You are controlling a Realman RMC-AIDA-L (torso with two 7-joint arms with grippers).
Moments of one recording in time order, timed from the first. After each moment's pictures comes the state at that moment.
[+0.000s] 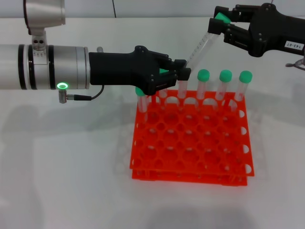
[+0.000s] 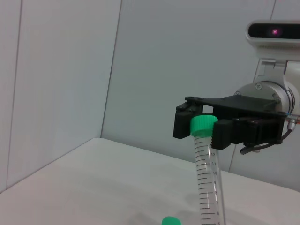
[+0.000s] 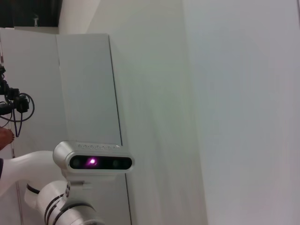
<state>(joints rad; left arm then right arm) -0.72 -2.08 0.97 0.60 1.77 1.50 -1.44 0.52 2.01 -1.07 -0.84 -1.40 -1.47 1.42</state>
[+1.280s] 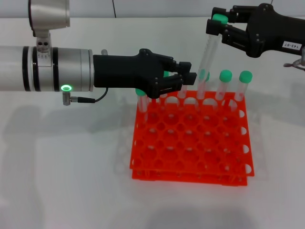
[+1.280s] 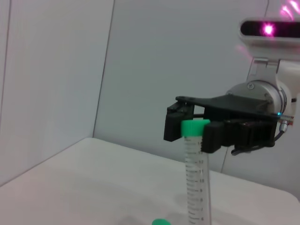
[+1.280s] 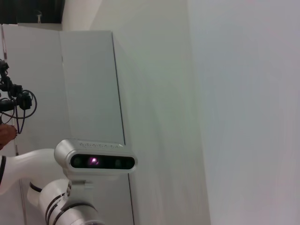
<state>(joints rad) -0.72 -2.08 0.99 0.59 1.75 1.50 -1.45 0.53 2.01 -1.07 -0.84 -1.40 -1.47 1.42</state>
